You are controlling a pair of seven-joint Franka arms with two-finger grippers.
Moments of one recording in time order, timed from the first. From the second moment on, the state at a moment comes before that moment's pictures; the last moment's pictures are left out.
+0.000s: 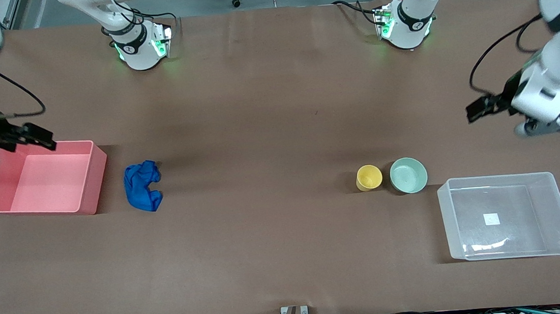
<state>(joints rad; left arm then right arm) -0.08 0.12 -0.03 -1.67 0.02 1.71 -0.32 -0.01 0.02 -0.04 -1.78 -0.01 1.78 0.01</state>
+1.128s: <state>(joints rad) -0.09 0.33 -0.04 -2.20 0.02 2.56 -0.65 0.03 0.37 -0.02 -2.06 -0.01 2.34 0.01</state>
